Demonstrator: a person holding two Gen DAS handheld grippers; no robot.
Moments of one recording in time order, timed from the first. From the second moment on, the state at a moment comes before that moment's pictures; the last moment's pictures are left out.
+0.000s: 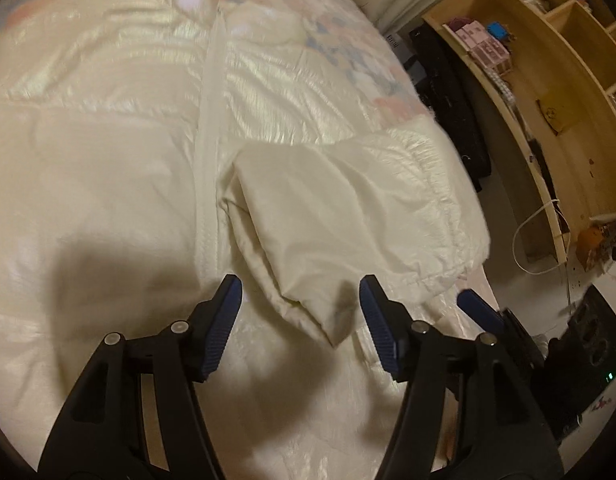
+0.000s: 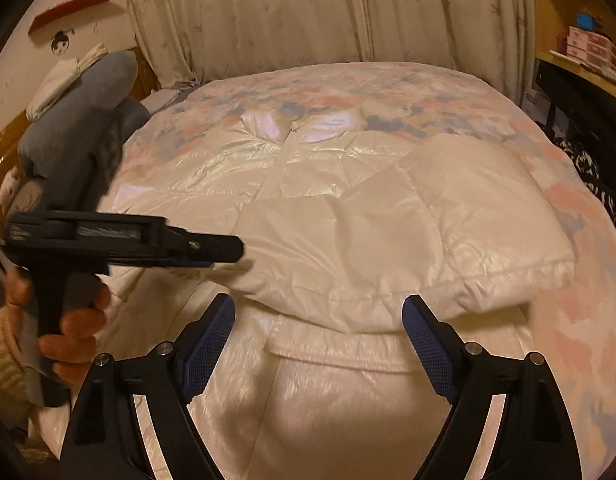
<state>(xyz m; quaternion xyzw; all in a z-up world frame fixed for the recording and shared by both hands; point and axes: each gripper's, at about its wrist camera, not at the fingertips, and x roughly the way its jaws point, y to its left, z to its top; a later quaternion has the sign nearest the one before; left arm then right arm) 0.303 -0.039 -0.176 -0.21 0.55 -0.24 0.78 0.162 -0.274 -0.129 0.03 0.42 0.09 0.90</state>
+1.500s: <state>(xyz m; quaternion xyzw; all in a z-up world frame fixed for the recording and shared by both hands) 0.406 0.037 -0.163 -0.06 0.50 -0.07 0.86 0.228 -0.324 -0.113 0.01 0.47 0.01 0.88</state>
